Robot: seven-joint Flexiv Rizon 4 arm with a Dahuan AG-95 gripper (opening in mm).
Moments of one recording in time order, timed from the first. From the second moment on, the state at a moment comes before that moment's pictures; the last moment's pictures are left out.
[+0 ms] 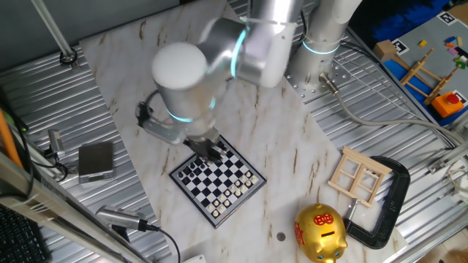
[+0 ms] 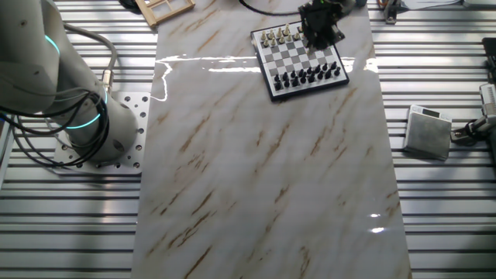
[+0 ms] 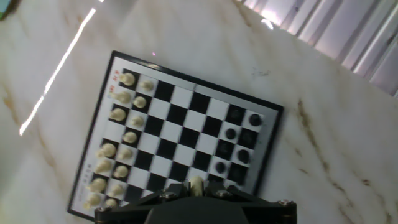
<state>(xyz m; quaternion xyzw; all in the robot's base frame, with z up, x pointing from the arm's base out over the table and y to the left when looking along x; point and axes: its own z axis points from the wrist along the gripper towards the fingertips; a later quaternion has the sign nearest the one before) 0.502 0.200 0.103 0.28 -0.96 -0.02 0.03</state>
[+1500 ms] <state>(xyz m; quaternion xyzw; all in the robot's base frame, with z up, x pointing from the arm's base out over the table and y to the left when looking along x) 0.502 0.259 0.108 0.24 -0.97 -0.01 0.04</state>
